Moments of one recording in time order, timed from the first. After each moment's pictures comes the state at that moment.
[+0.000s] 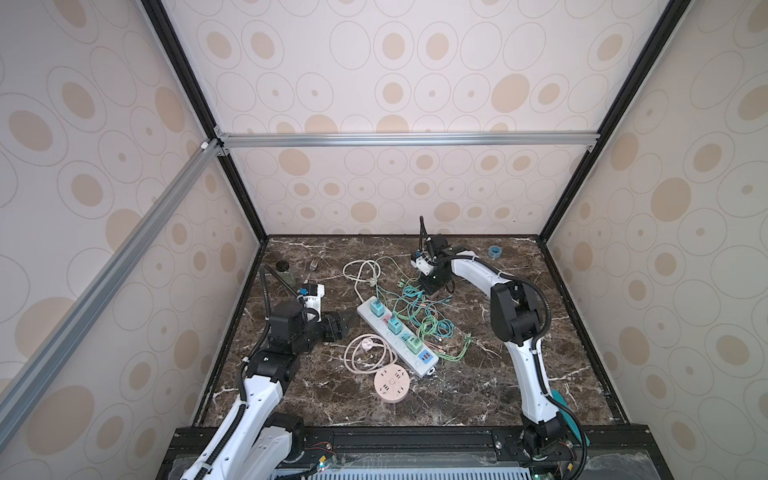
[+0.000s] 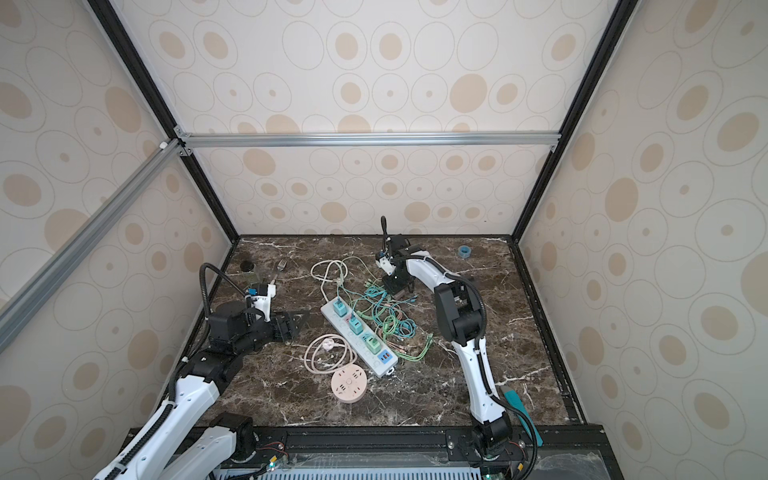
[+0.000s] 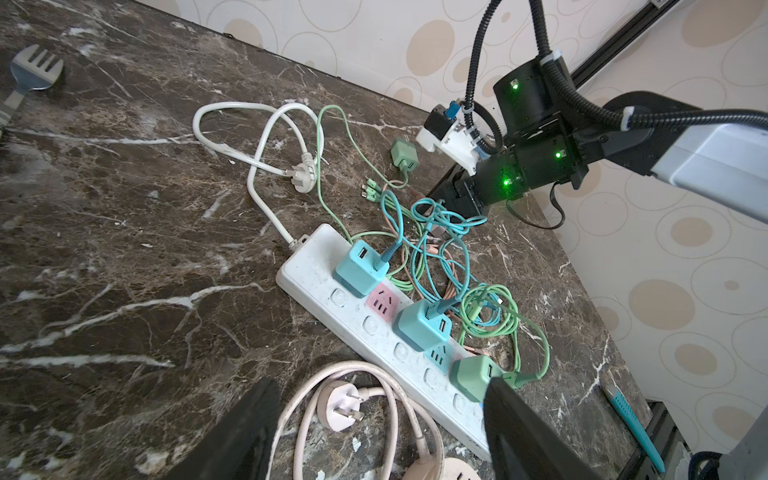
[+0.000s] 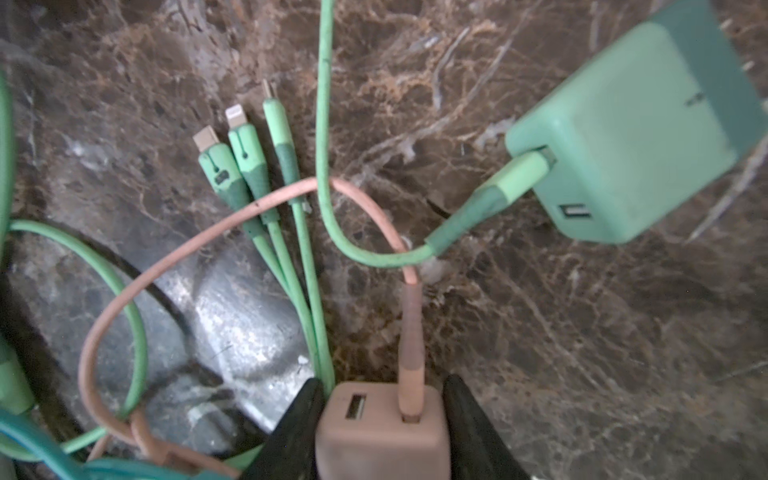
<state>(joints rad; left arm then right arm) -0.16 0.81 0.54 -0.21 0.41 -0.39 0.41 2.34 1.96 -0.85 -0.13 -0.24</state>
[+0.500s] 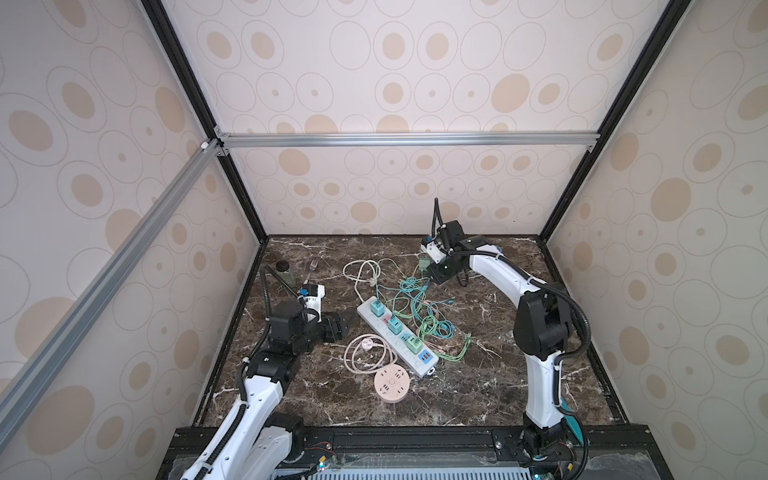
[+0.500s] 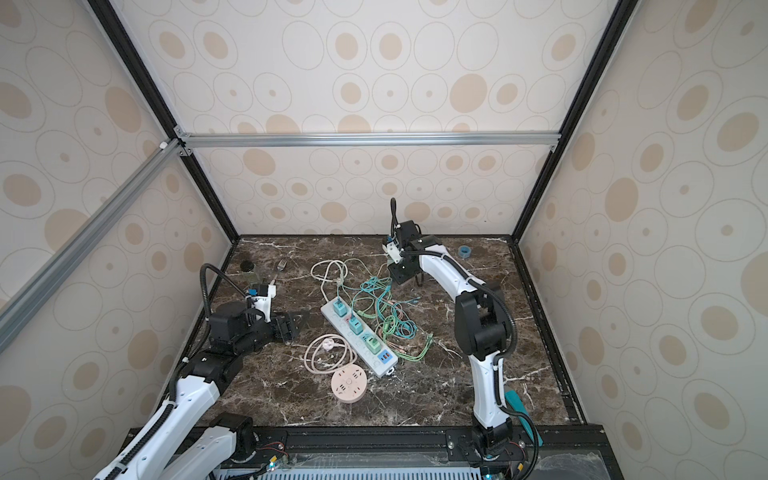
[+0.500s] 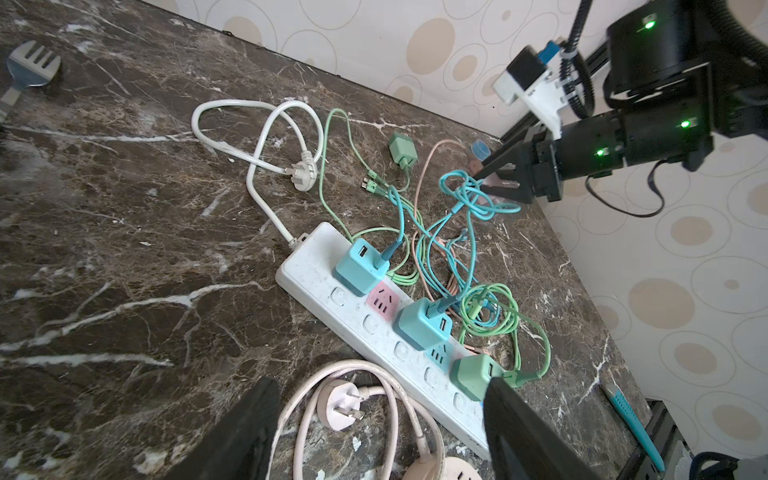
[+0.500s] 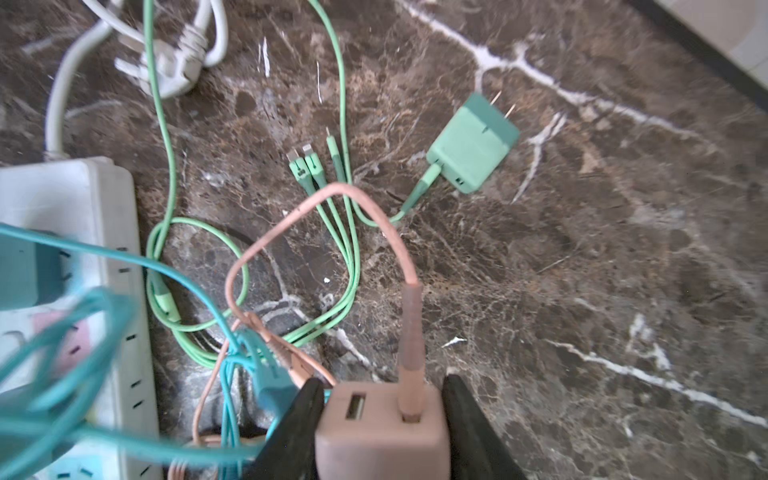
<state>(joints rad) -0.16 0.81 0.53 -0.20 0.42 -0.39 0.40 2.06 1.85 -0.85 -0.08 -0.20</state>
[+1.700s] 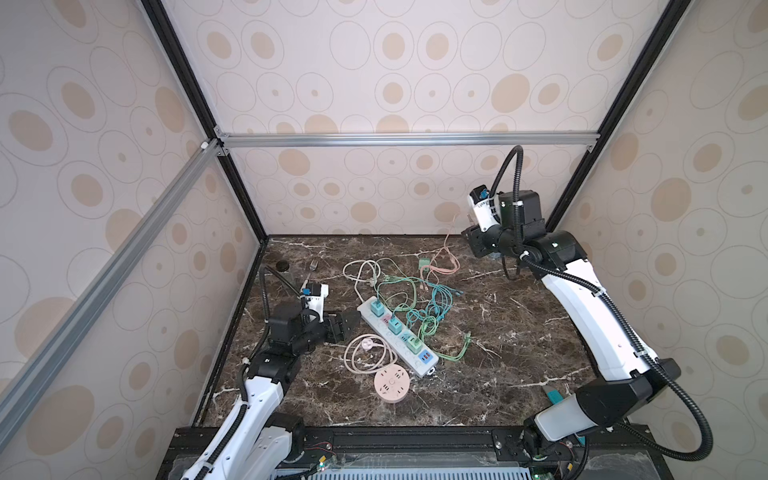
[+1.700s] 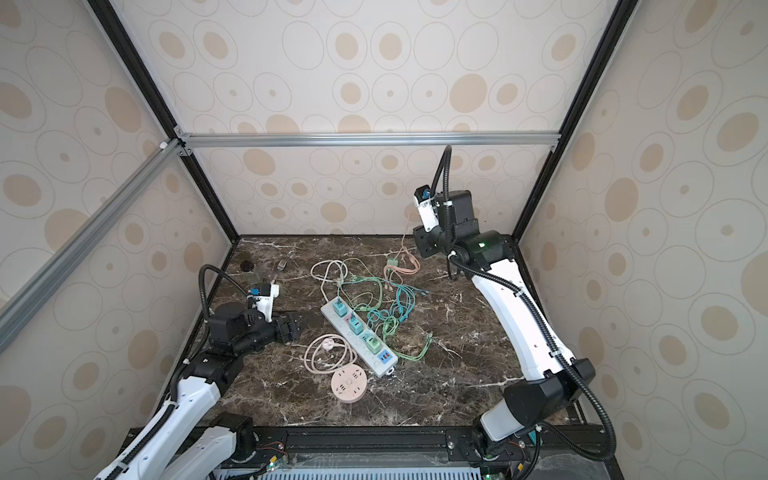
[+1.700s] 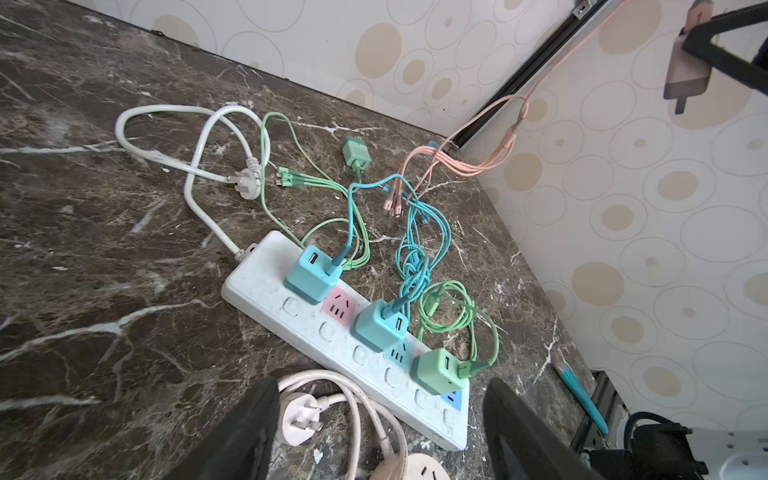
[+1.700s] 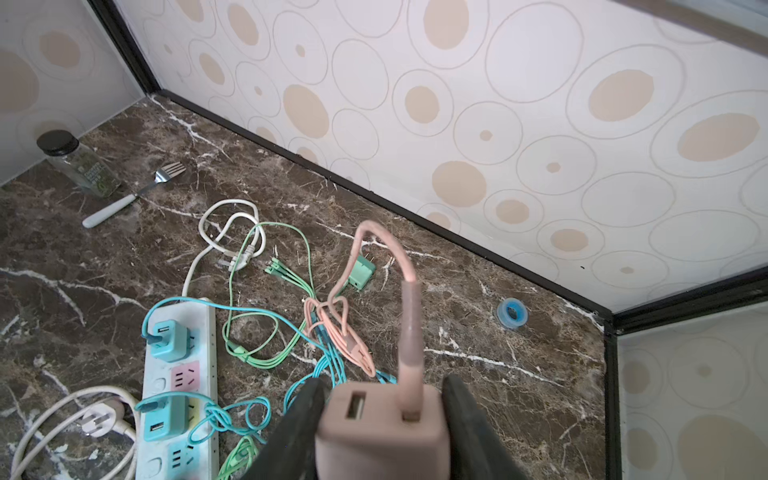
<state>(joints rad) -0.16 0.81 0.51 -0.11 0.55 -0.42 0.40 1.51 1.82 -0.85 0.08 -0.14</state>
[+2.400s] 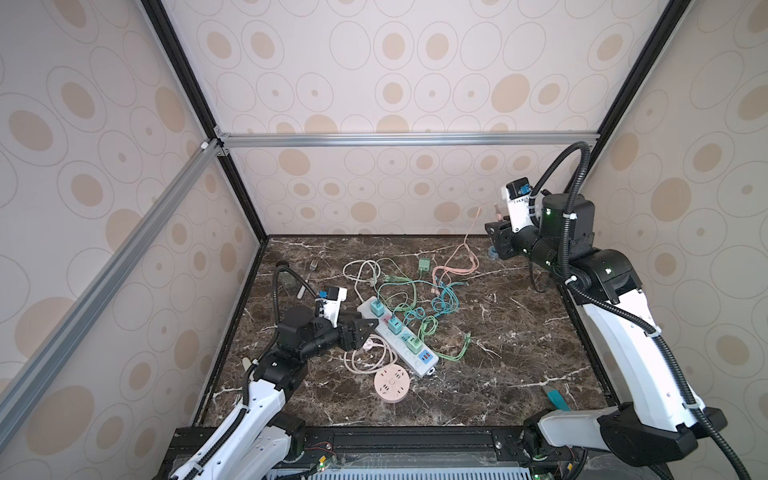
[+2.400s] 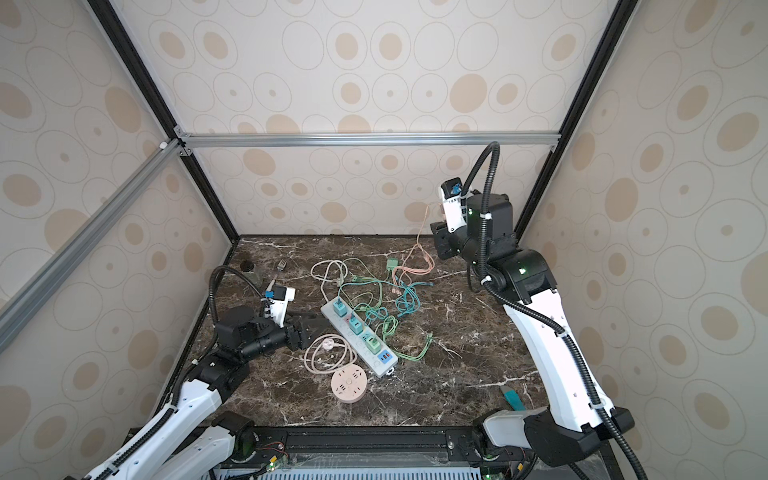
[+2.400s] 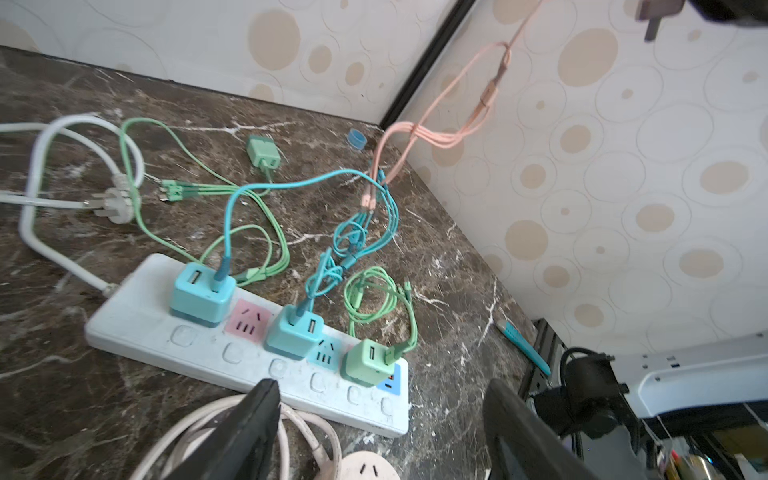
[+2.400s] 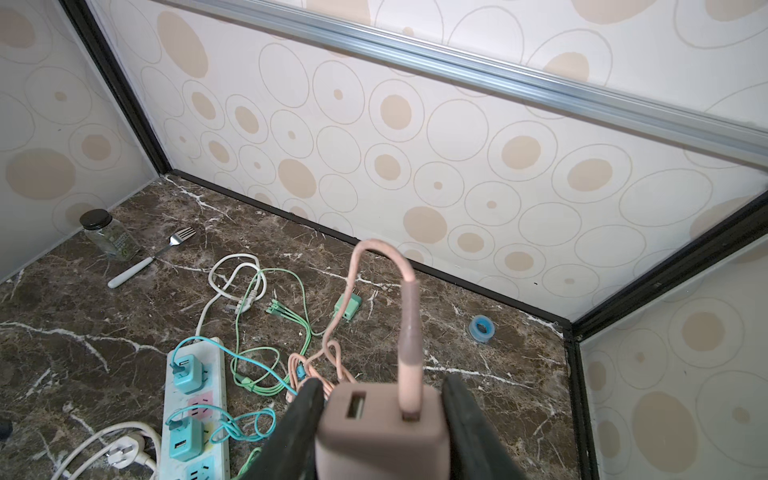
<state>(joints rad) -0.39 0.81 0.50 -0.01 0.57 -0.43 0.40 1.32 1.80 -0.85 0.13 -0.10</state>
